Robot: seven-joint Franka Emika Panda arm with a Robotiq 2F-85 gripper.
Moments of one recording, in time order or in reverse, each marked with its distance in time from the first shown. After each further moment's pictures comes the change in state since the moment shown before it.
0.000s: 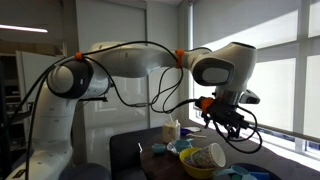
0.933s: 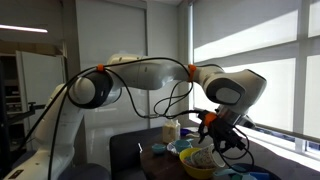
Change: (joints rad) arm -0.086 0.165 0.130 0.098 -0.019 -0.197 0.036
